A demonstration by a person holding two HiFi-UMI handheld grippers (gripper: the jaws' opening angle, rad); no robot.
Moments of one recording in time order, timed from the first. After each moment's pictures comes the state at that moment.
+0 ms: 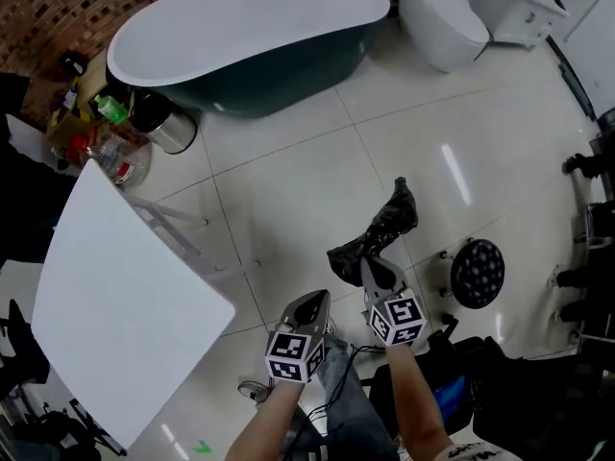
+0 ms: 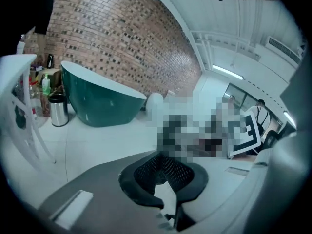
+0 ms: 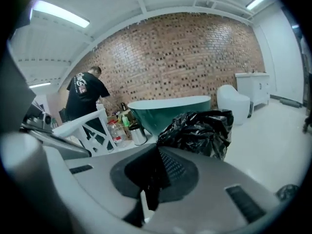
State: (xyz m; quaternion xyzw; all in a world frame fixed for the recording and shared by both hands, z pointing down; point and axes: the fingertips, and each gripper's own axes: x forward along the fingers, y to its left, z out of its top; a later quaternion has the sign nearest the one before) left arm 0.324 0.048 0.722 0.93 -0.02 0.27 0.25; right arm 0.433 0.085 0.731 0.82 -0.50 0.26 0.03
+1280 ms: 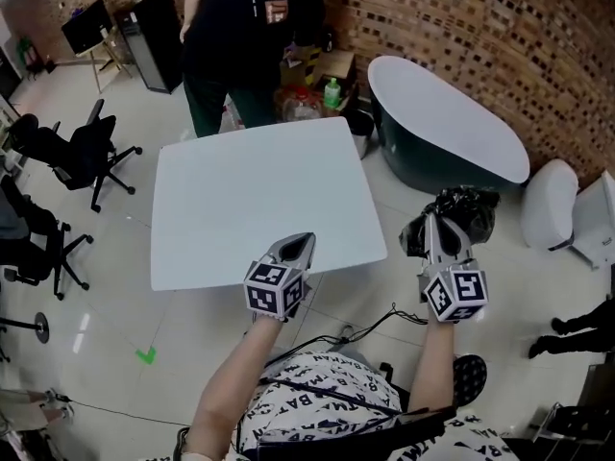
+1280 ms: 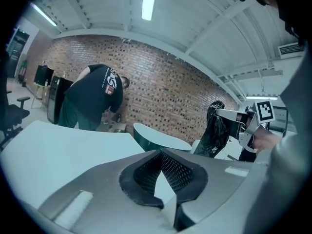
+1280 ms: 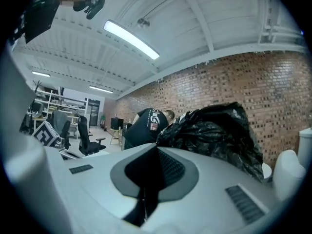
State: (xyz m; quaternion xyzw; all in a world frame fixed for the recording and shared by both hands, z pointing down) left arm -0.053 -0.153 0.431 0.92 -0.33 0.08 0.21; right arm 0.168 -0.096 0.297 0.69 -0.73 0.00 0.05
